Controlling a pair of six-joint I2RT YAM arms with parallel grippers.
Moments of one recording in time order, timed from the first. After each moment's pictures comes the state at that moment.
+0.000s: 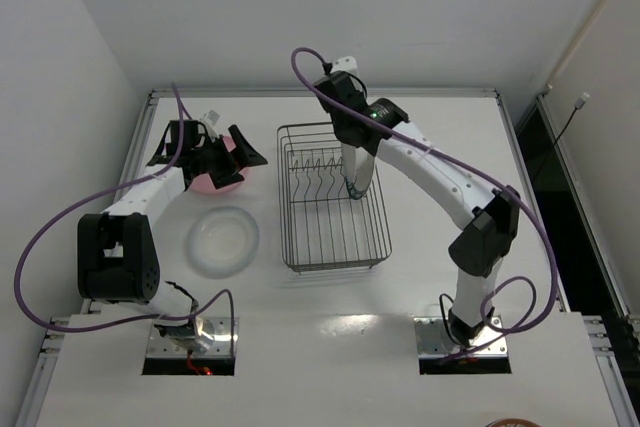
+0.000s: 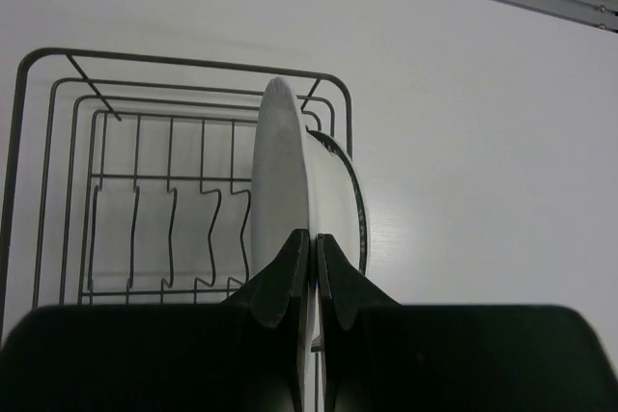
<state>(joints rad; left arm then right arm) 0.01 1.51 1.00 -0.24 0.58 -0.58 0.71 1.85 1.89 -0.76 0.65 0.23</state>
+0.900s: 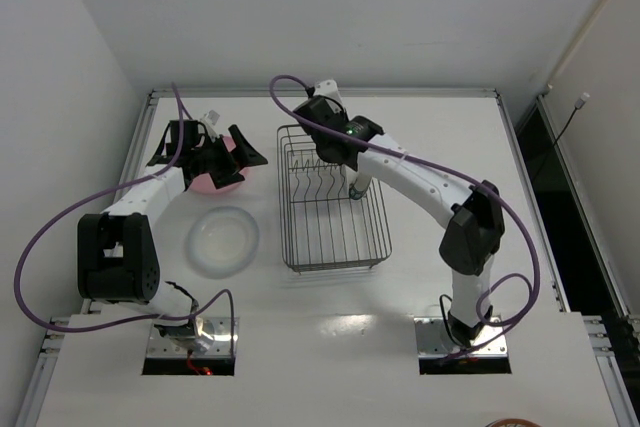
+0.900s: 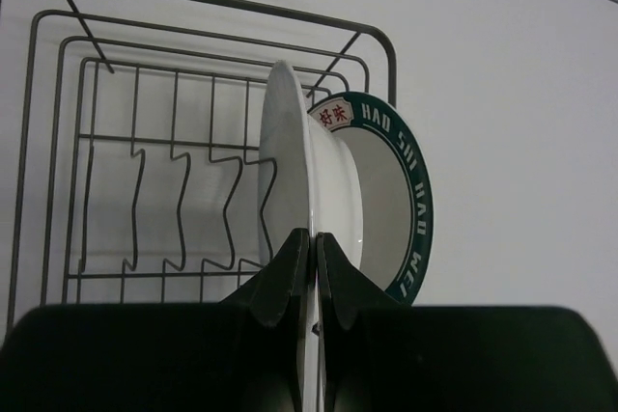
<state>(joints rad) 0.01 1.51 1.00 -0.24 0.59 -0.59 0.78 1.91 1.79 -0.73 0.71 0.26</state>
